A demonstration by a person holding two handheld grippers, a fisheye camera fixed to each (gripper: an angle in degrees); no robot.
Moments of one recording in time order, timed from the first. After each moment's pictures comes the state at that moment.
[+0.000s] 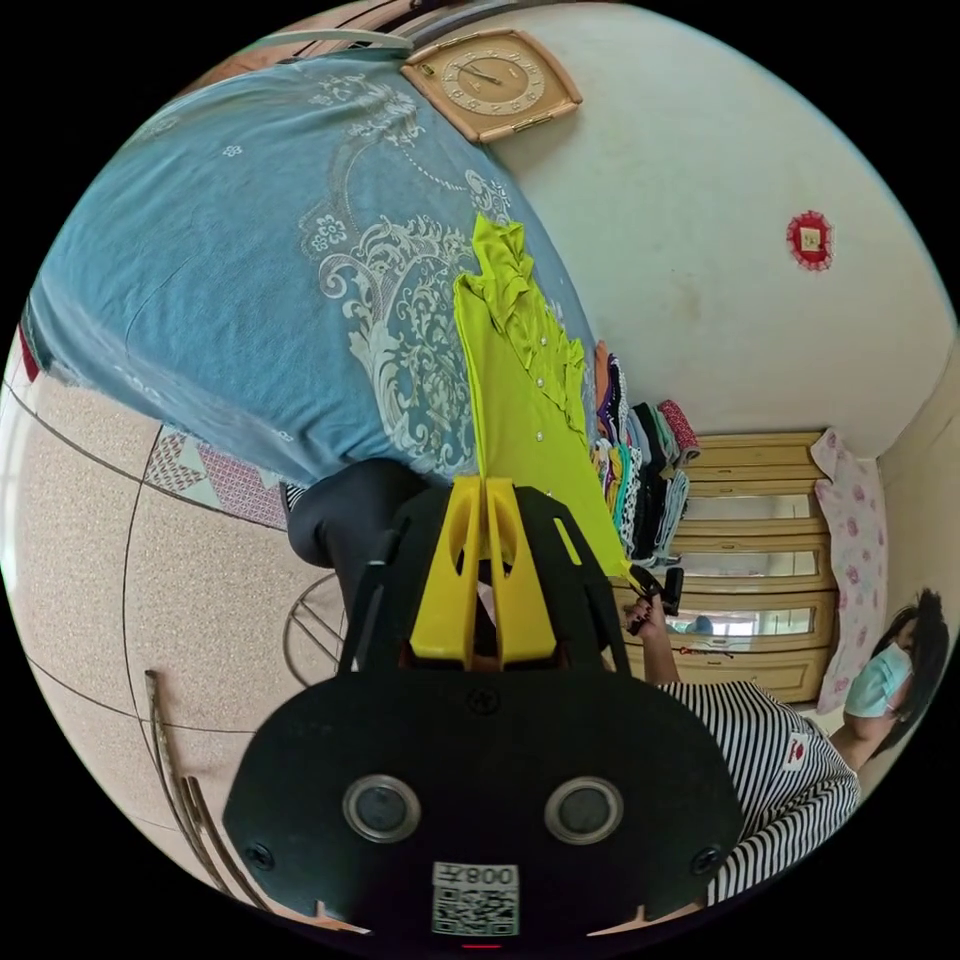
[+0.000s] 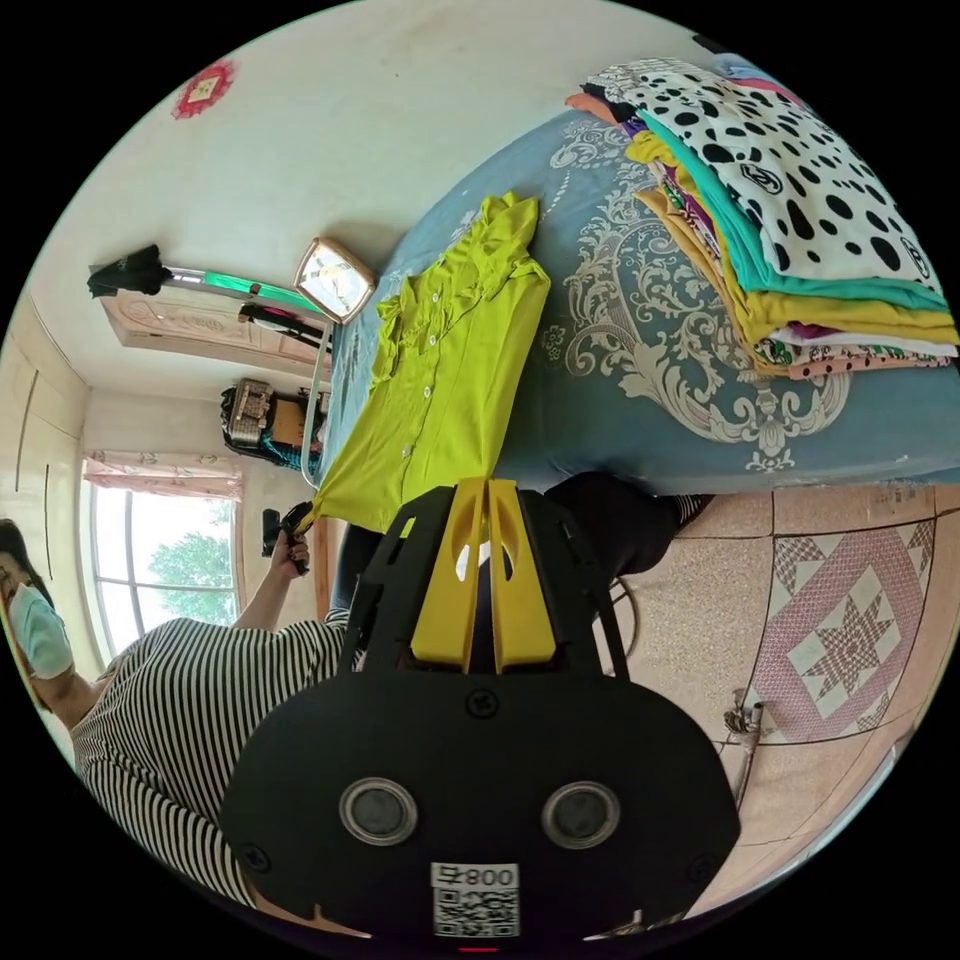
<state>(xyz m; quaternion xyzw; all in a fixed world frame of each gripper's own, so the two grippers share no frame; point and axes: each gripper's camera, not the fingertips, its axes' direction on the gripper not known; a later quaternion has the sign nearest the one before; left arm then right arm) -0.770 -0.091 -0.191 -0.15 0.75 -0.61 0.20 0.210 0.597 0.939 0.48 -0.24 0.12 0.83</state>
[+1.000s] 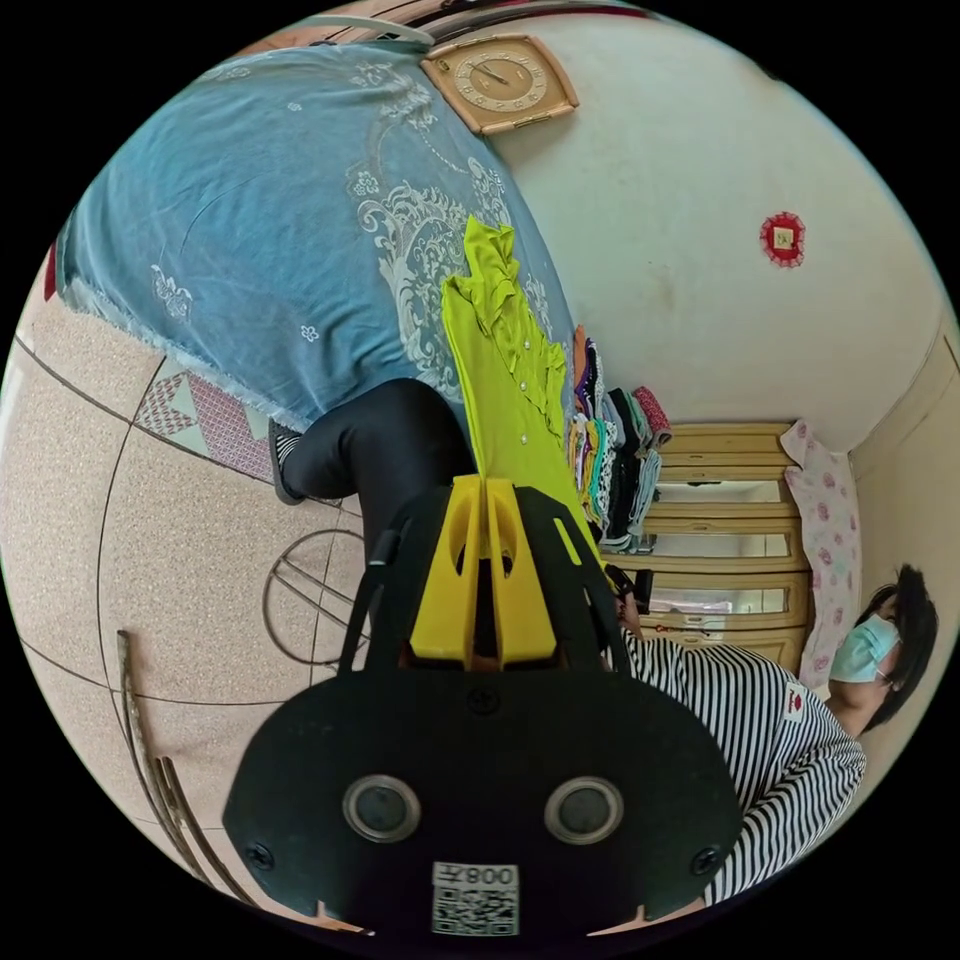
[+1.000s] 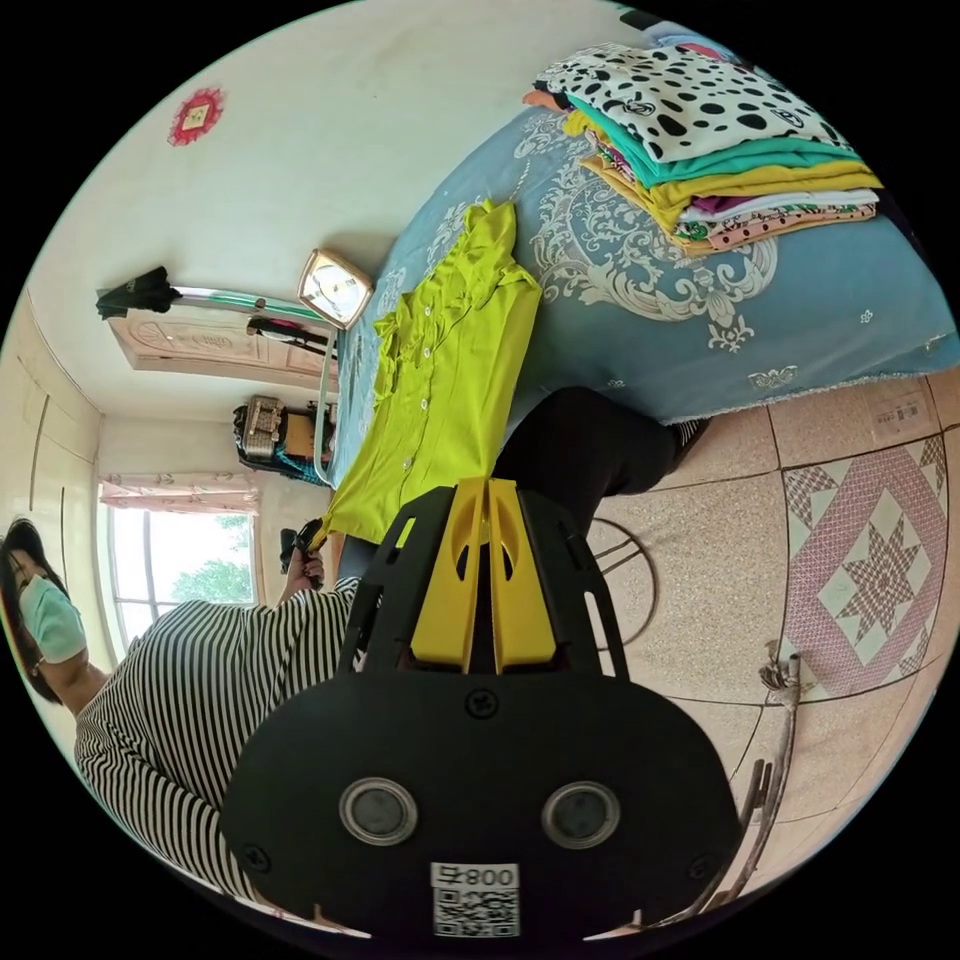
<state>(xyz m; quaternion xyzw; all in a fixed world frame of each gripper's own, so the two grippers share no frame) -0.738 -0.081 -0.209 -0.13 0.76 -0.61 0.17 0.231 0.648 0.989 0.49 -0.28 0.14 0.81</state>
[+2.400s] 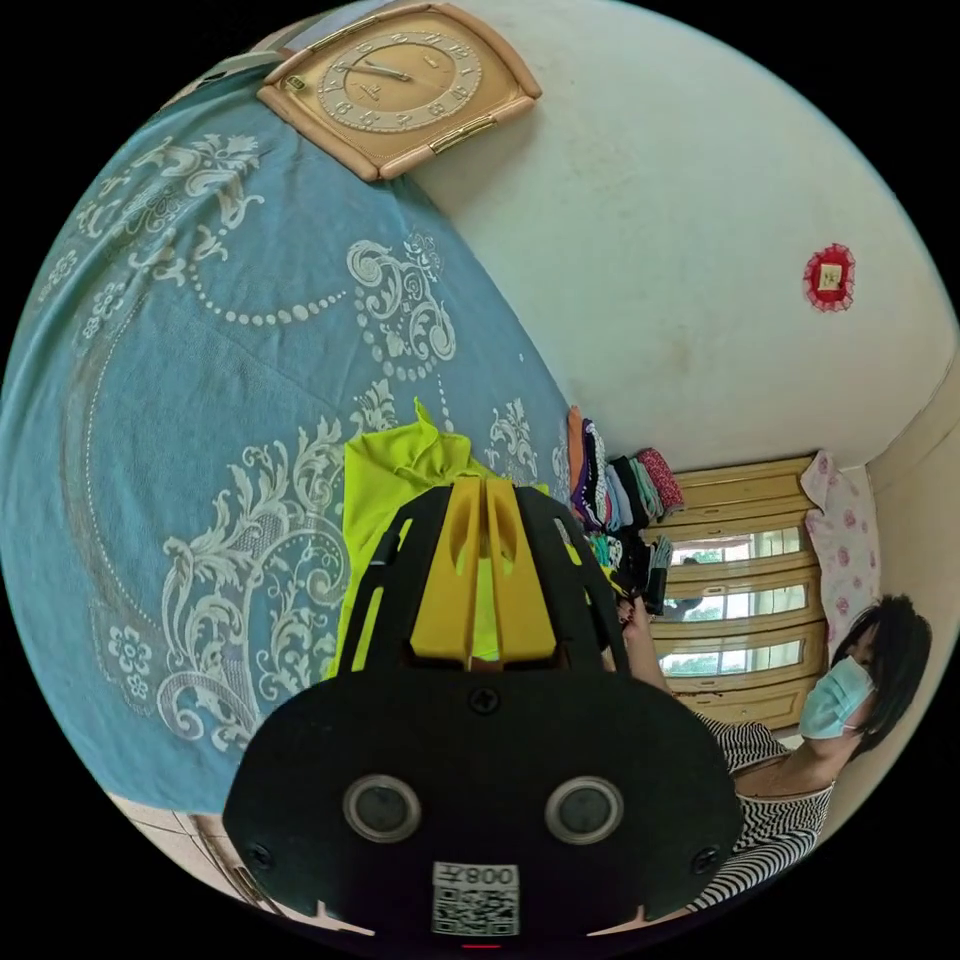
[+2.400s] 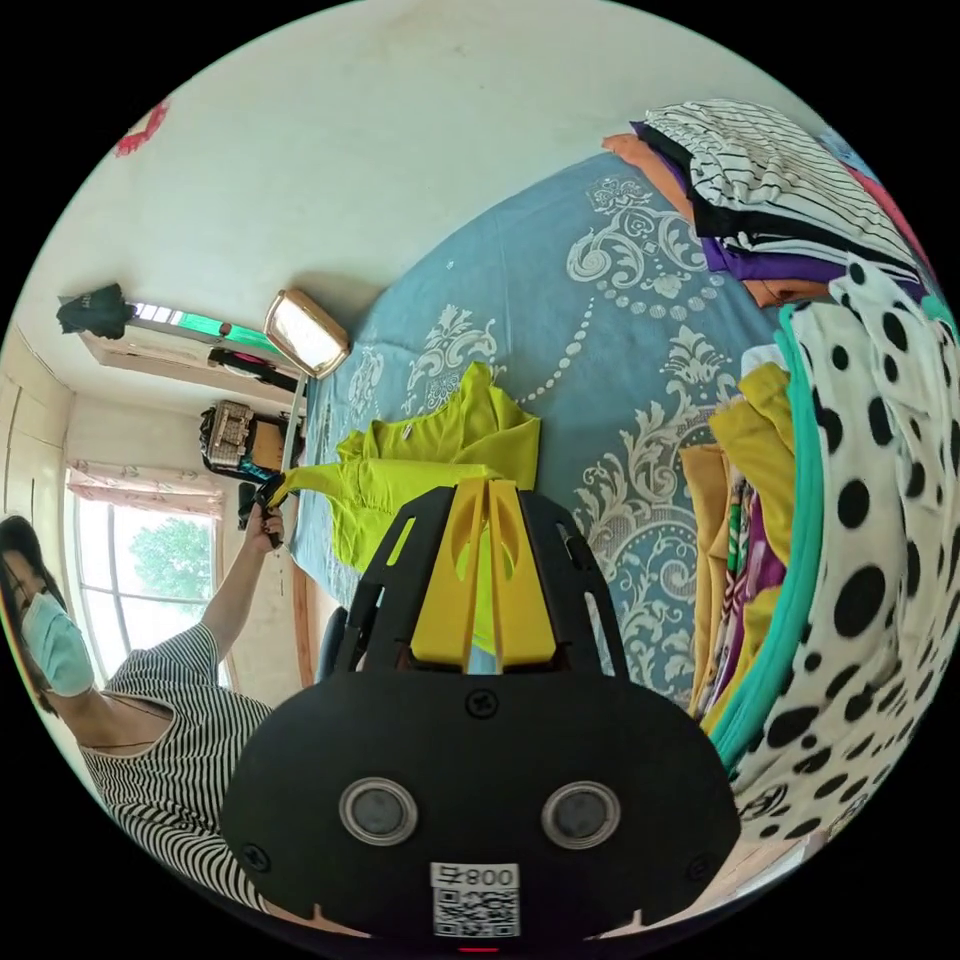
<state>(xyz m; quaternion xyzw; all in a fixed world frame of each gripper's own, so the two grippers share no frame) -0.632 -0.452 0.264 -0.10 0.75 -0.62 0.21 0.373 0.333 0.617 0.49 -0.20 0.10 0.84</state>
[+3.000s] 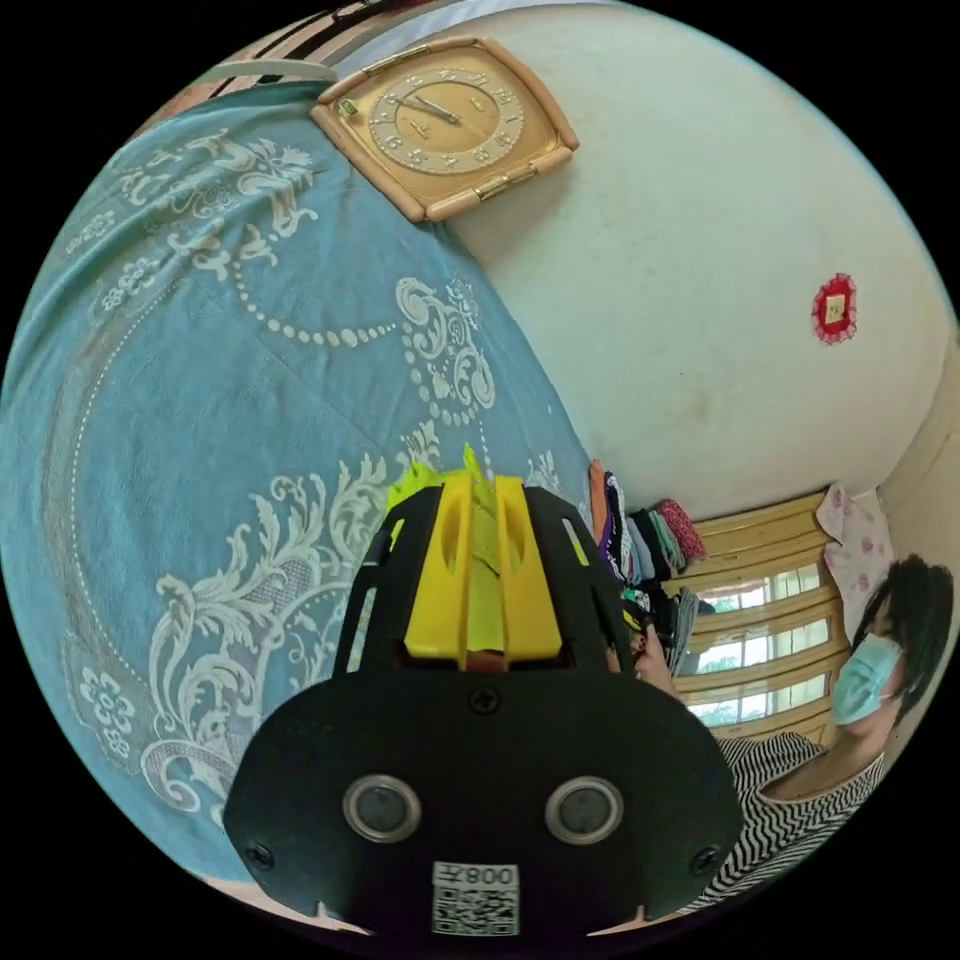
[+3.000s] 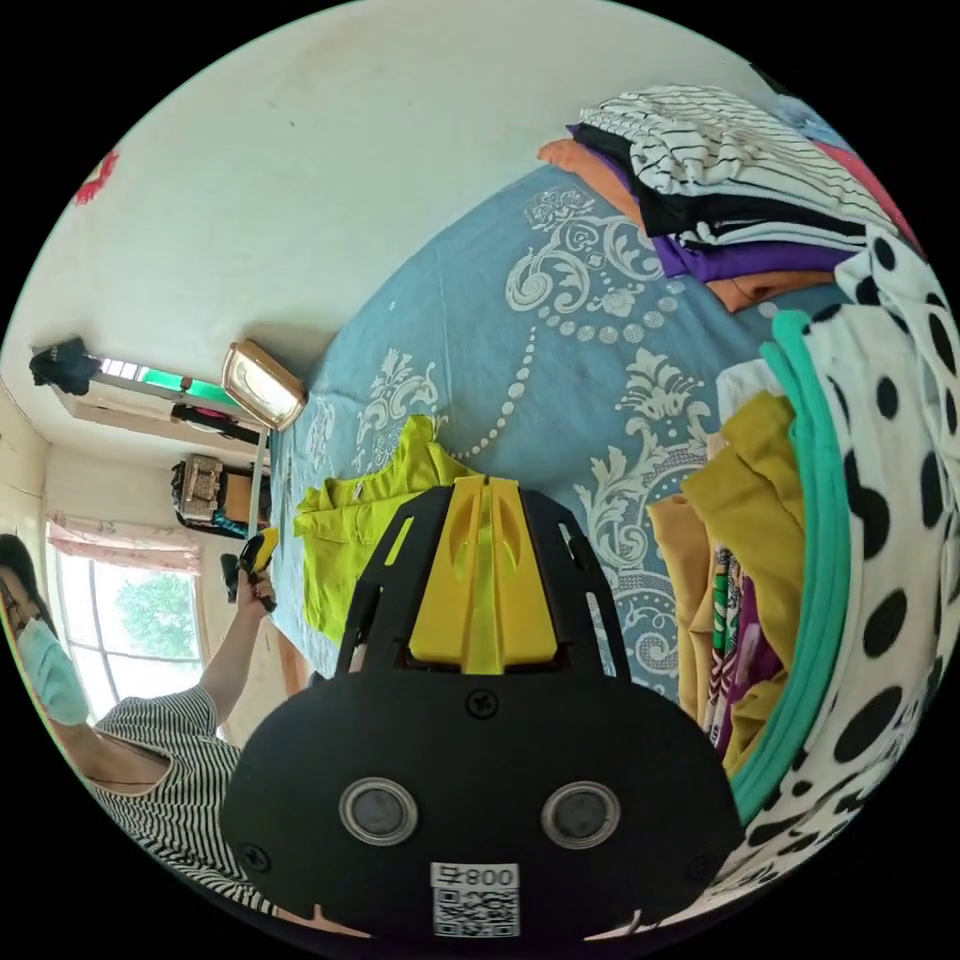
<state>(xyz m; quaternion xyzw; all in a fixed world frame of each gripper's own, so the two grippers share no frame) -0.535 -0.551 0.300 -0.08 0.70 -0.67 0.23 0.358 0.231 0.567 0.52 -0.19 0.17 0.81</state>
